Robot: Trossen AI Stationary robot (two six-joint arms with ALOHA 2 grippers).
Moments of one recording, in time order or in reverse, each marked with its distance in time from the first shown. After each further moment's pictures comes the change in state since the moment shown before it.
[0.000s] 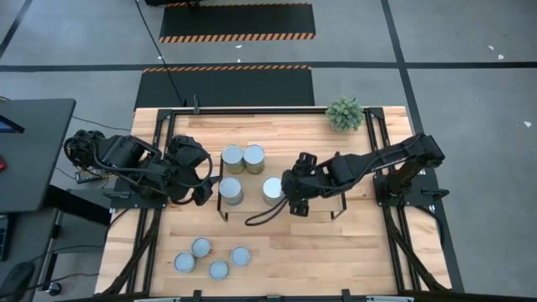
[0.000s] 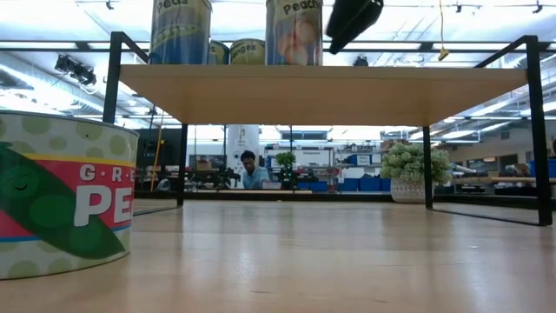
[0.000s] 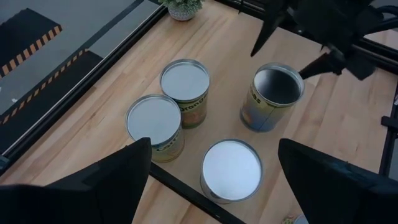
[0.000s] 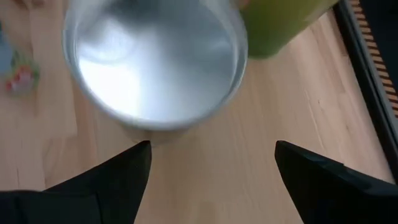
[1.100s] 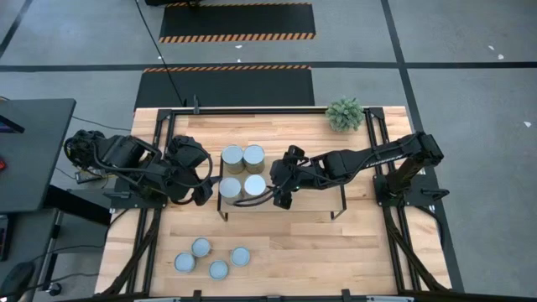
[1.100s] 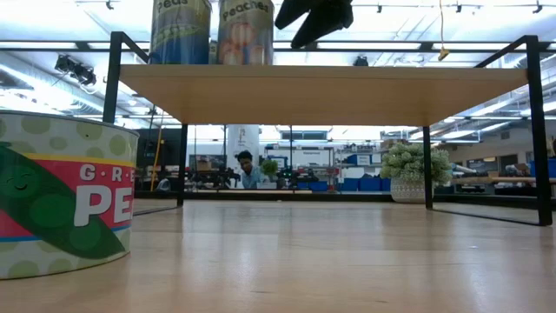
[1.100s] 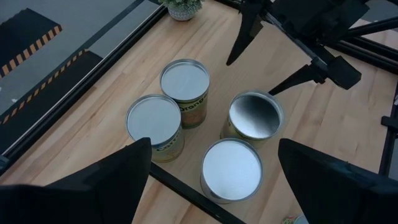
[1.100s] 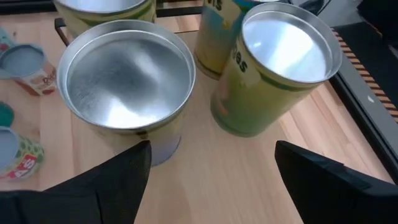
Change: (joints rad) left arm 0.000 0.000 0.000 0.000 0.000 0.000; right arm -0.062 0.001 -0.047 0.305 0.023 -0.073
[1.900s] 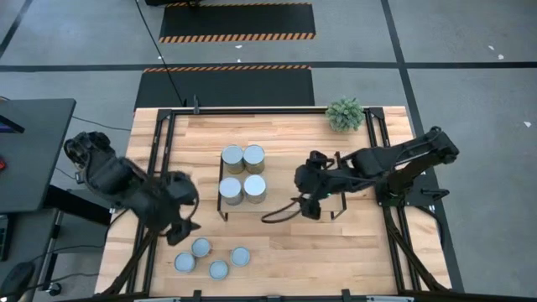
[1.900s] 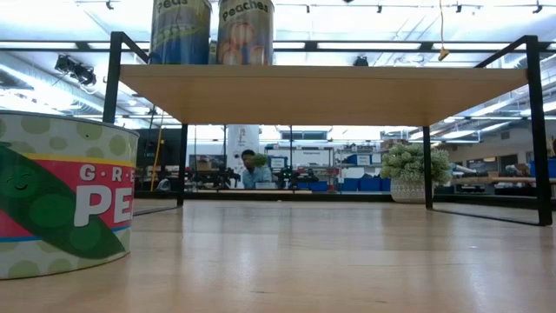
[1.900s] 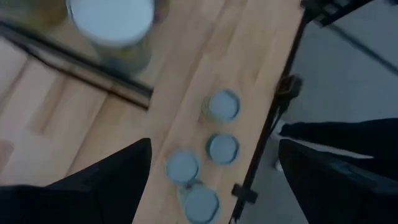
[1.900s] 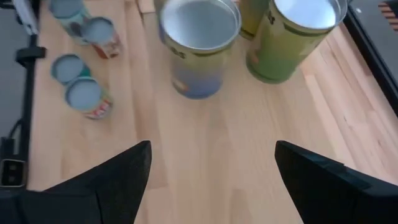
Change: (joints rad) left arm -0.249 0.001 -0.062 -0.032 0.376 -0.269; right arm 0.135 -0.146 0.067 -0.293 -0.084 0.133
